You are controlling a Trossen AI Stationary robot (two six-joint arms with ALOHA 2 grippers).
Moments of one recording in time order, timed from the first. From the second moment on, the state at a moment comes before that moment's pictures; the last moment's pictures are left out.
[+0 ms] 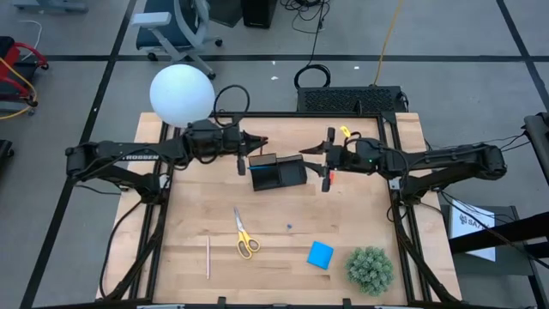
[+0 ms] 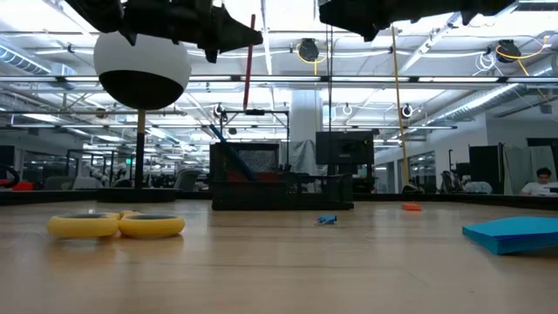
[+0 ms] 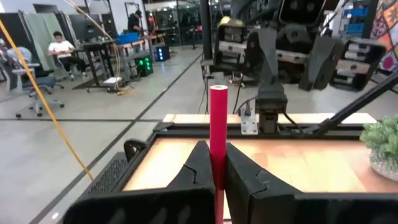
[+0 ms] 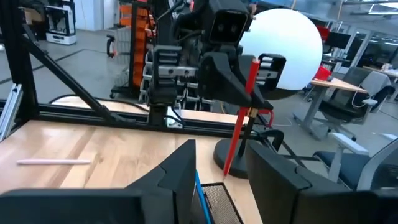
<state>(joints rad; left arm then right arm) 0.28 1.24 0.76 0.43 0.14 0.10 -0.06 1.12 0.71 0.35 0.08 -0.16</state>
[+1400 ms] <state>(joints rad) 0.40 1.38 0.65 0.80 0.38 0.06 -0.02 1.13 0.65 0.42 0.07 -0.14</state>
